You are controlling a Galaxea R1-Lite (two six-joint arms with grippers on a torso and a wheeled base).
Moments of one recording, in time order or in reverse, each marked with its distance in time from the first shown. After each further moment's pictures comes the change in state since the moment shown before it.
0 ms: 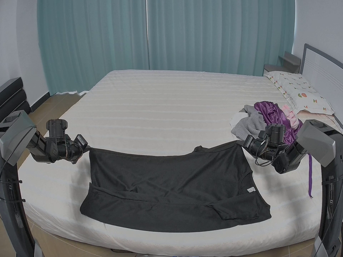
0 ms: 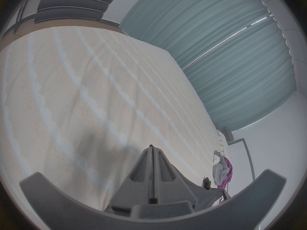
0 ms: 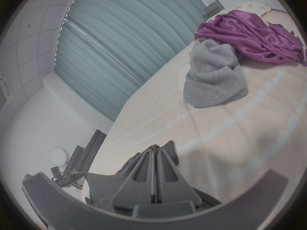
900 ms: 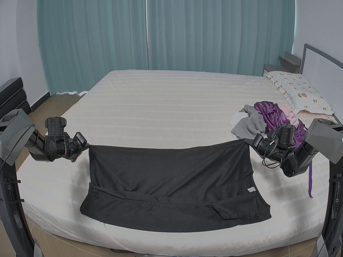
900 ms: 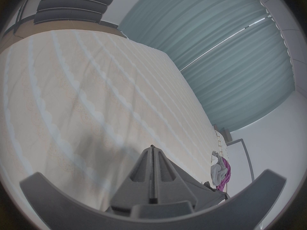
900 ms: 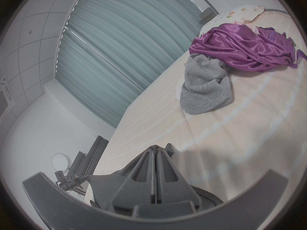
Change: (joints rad) left arm 0.000 -0.022 0.003 -0.001 0.002 -0.004; right arm -0.033 -0.096 0.174 -0.130 -0.008 0.041
